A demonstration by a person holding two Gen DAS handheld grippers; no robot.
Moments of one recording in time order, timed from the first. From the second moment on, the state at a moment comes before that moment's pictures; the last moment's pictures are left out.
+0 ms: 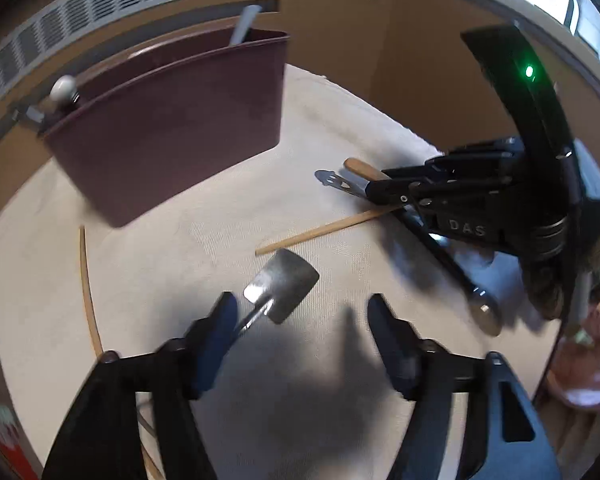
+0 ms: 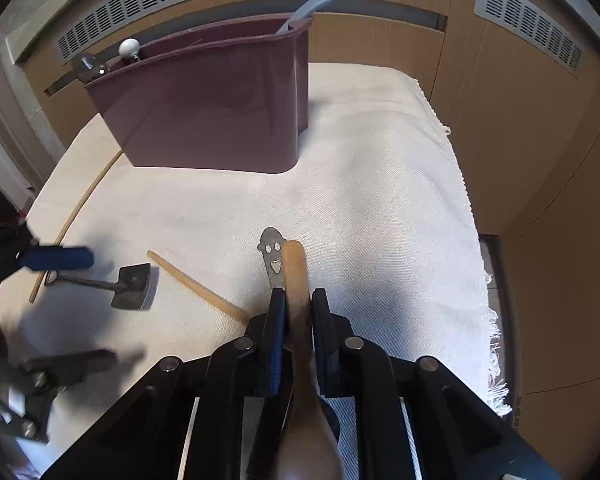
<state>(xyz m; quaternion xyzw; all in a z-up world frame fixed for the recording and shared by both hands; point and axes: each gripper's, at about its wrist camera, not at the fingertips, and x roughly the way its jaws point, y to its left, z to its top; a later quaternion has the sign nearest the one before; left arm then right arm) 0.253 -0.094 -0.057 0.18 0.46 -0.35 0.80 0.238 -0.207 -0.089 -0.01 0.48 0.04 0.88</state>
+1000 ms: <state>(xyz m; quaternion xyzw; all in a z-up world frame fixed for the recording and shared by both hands) 0.290 -0.045 -0.083 0.17 0.53 -0.31 0.77 0.213 -0.208 -0.056 0.01 0.44 0.10 0.89</state>
